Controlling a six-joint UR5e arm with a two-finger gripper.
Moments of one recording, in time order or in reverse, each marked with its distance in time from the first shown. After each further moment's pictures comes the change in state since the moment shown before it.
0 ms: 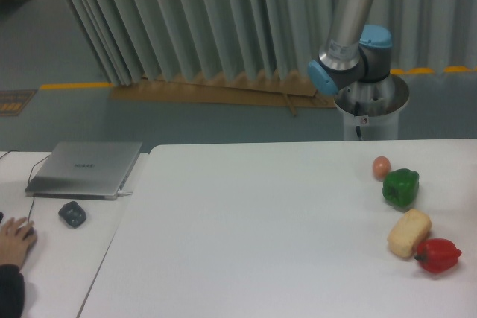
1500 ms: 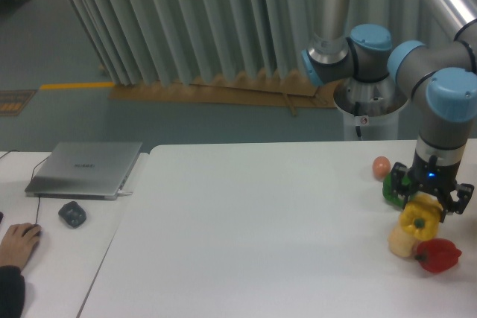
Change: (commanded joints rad) arm -0.377 -0.058 -0.005 0.199 -0.026 -0.815
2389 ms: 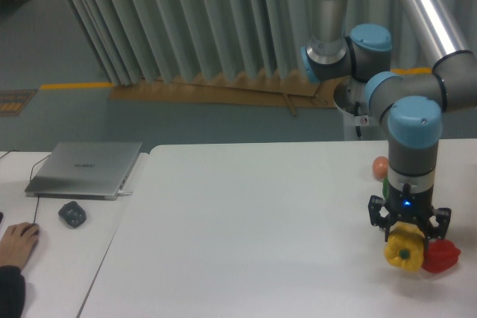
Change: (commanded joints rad) arm -0.084 -0.080 0.005 0.141 0.094 -0.192
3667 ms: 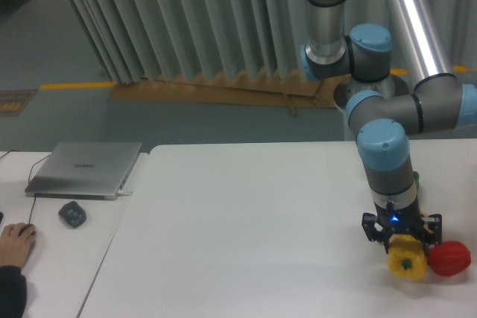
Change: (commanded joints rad) arm -0.040 -0.026 0.002 0.011 0.134 -0.052
